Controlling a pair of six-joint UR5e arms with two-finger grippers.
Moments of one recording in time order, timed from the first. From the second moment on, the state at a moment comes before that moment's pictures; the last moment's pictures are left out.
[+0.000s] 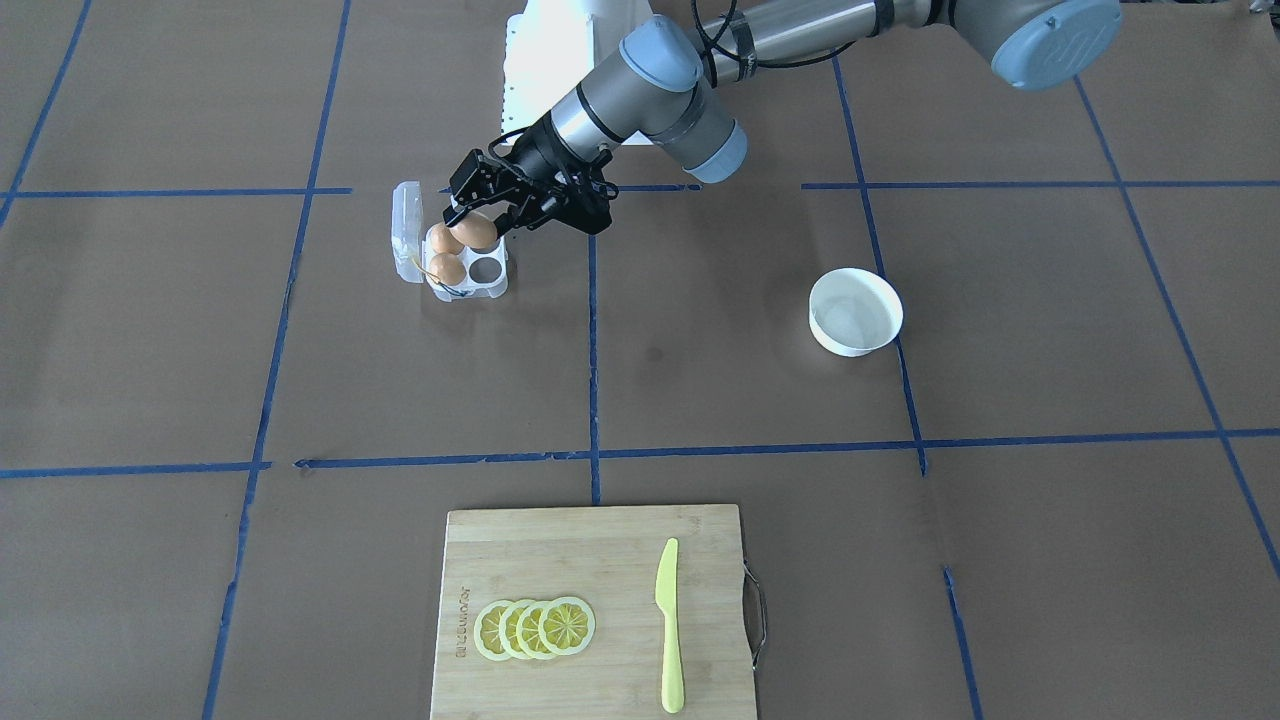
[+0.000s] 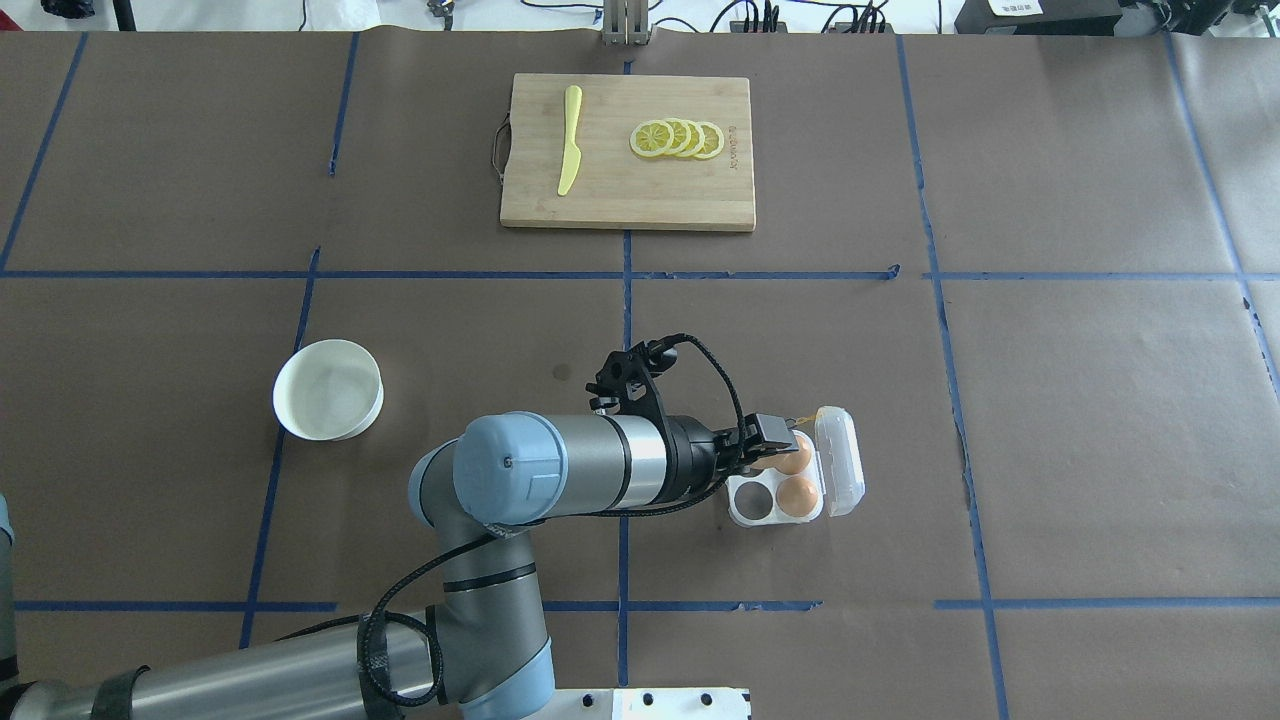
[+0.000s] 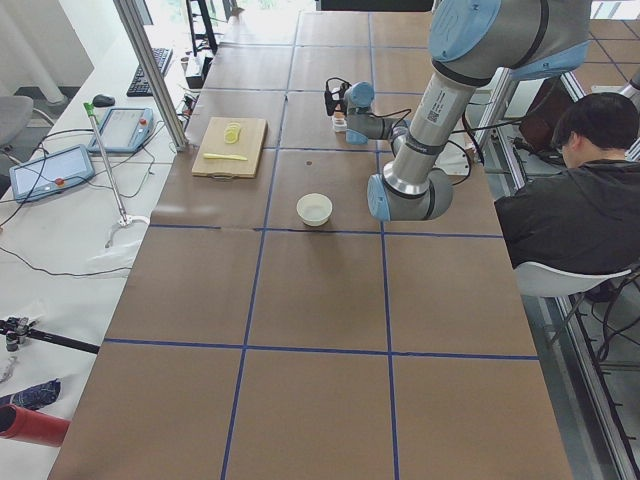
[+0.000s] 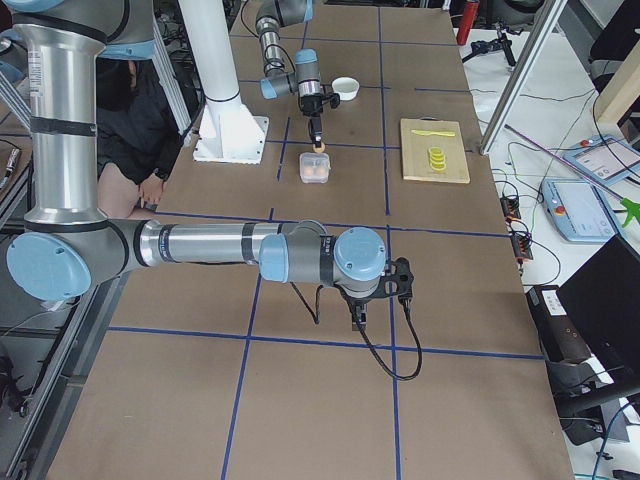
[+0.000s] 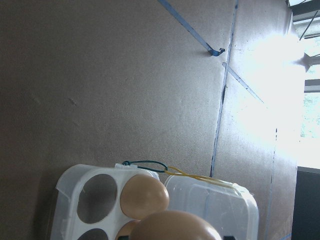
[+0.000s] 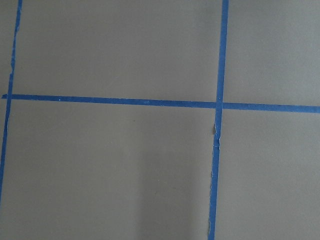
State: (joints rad) left arm -0.30 -2.35 -1.38 -2.63 -1.66 -1.76; right arm 1.64 -1.63 1.70 -1.61 2.55 -0.07
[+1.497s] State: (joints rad) left arm -0.52 -2.24 -1.64 -2.27 -1.96 -1.62; right arm 1.44 -1.62 1.90 -1.51 2.53 0.39
